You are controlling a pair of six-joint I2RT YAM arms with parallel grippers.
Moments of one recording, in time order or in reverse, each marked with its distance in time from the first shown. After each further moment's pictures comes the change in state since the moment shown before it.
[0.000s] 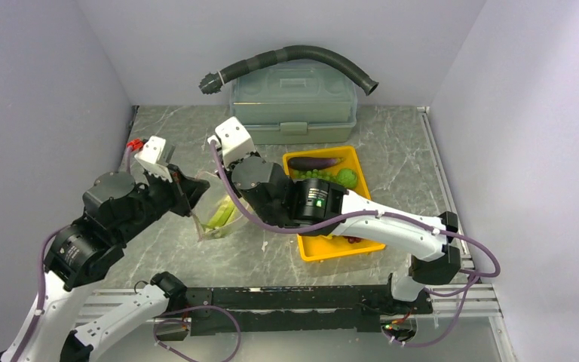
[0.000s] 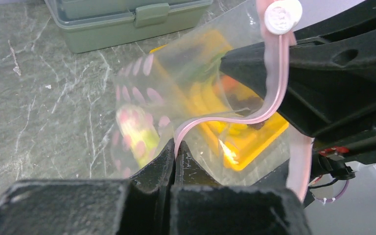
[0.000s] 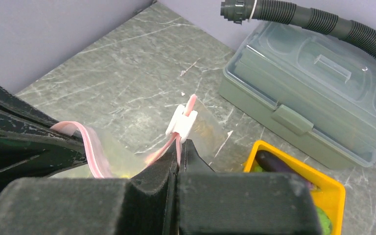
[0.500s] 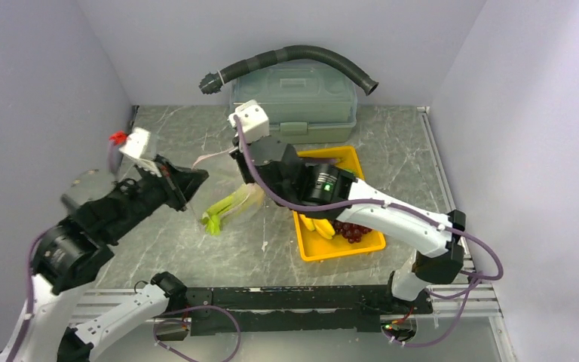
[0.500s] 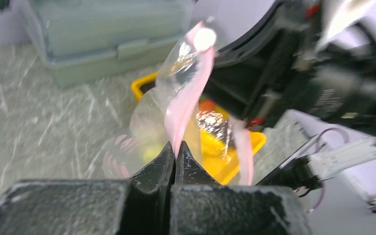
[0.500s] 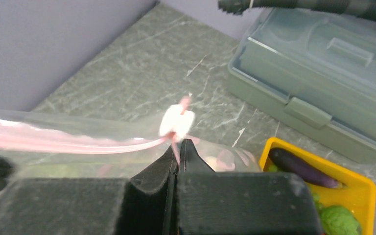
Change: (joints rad) left arm -0.003 0.043 0.161 0.050 0.060 -0.016; right arm -0.135 -0.066 -0.055 0.031 -0.117 0.112
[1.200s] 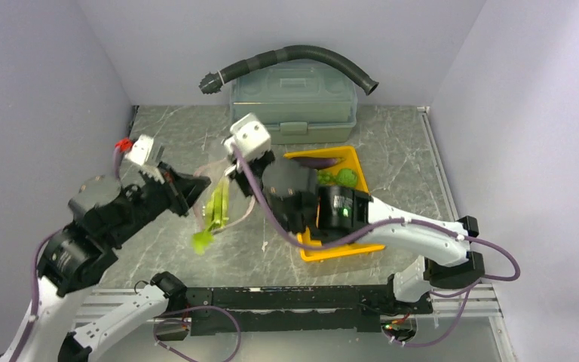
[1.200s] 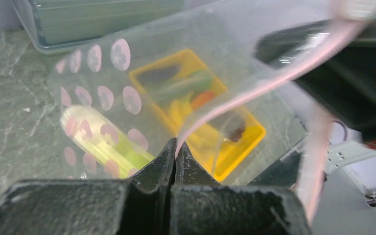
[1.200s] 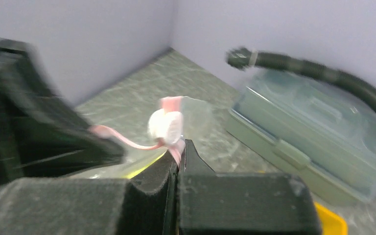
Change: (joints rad) left arm -0.005 -0.139 -0.217 0.056 -0.013 -0.017; right arm 0.243 -0.039 0.041 0.129 0.129 -0.275
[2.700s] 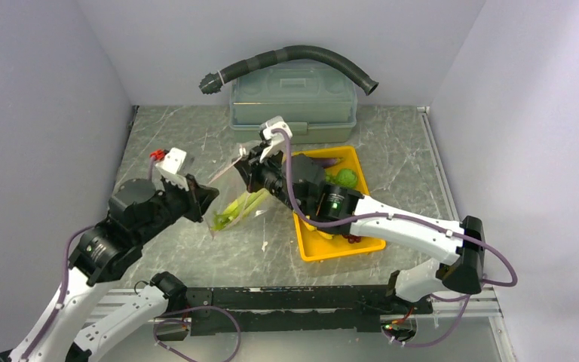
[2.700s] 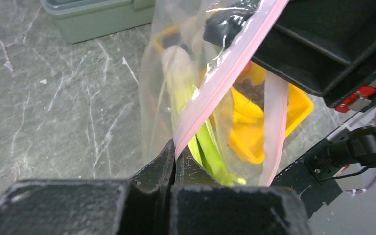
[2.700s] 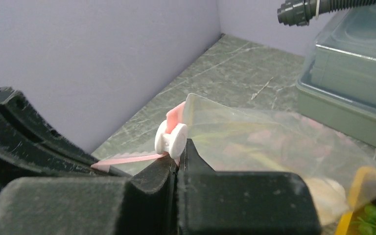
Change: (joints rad) left arm 0.006 0.053 -0.148 0.005 -0.037 0.100; right arm -0.330 -0.121 -0.560 0.455 -0.422 0.434
